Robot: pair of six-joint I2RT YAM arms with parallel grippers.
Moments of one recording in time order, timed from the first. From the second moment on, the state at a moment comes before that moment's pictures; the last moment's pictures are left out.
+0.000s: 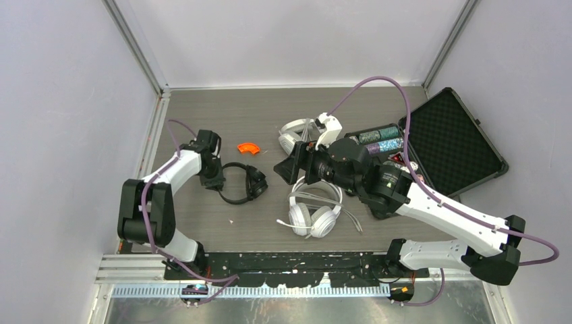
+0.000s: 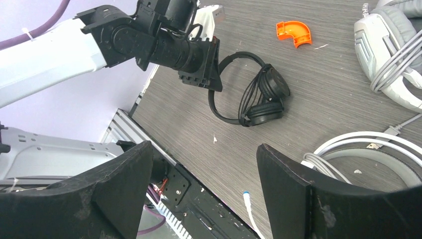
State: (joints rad) left arm -0.14 1.50 0.92 -0.69 -0.04 -0.35; right arm 1.05 1.12 1.20 -0.39 0.19 0.67
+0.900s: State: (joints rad) left arm -0.14 1.23 1.28 -0.85 0.18 -0.34; right arm 1.05 1.14 1.13 -0.44 0.33 0.65
